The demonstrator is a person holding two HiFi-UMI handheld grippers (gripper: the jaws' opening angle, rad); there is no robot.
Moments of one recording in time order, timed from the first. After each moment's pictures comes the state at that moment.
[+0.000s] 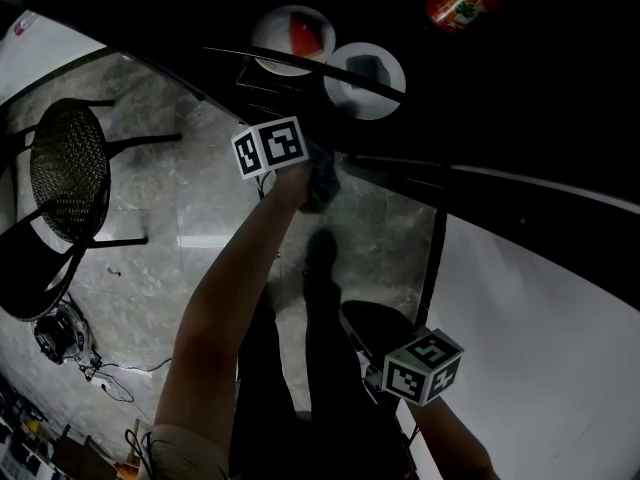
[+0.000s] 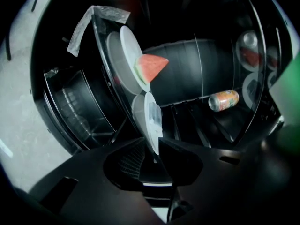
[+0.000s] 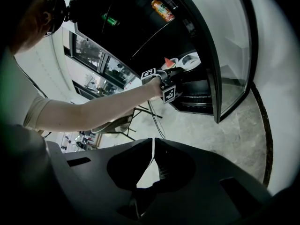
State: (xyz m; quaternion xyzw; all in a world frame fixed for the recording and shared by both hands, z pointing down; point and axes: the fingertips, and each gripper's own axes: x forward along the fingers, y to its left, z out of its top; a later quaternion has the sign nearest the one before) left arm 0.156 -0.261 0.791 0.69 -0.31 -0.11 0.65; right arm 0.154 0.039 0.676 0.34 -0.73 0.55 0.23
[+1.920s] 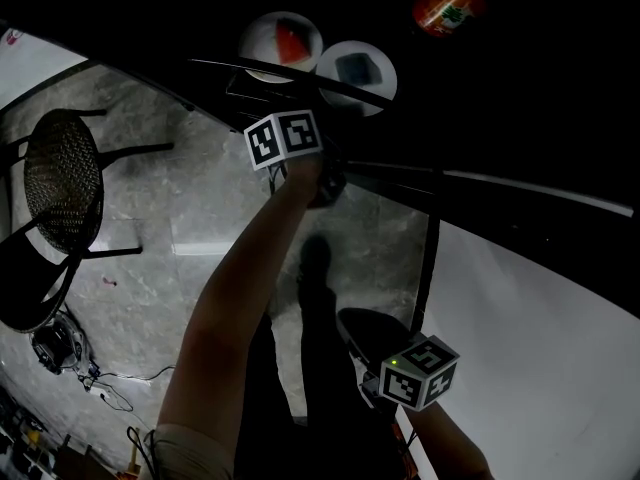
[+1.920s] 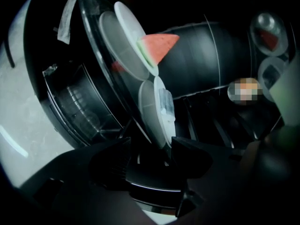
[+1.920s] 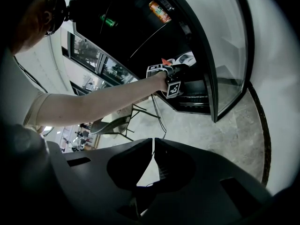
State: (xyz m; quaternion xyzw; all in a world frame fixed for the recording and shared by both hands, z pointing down) left arm 0.184 -0.272 0.820 0.67 -0.34 -0.04 0.66; right arm 0.163 0.043 0.680 0.35 -0.72 0.55 0.23
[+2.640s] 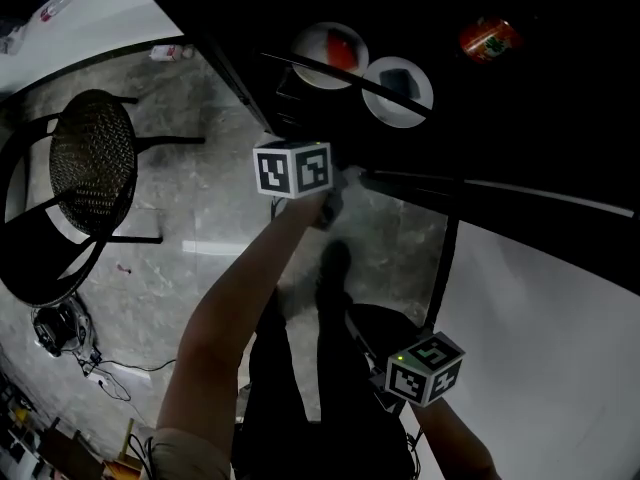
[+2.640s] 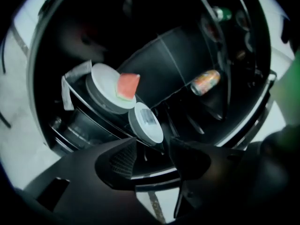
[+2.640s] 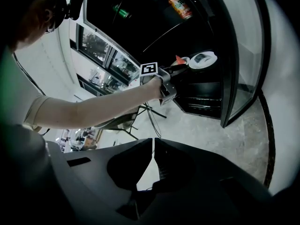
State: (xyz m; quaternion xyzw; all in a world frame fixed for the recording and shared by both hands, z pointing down) left arm 0.122 -0.246 0.767 0.78 -0.34 0.00 0.52; right arm 0.125 0.040 0.676 0.32 -0.75 0.52 0.24
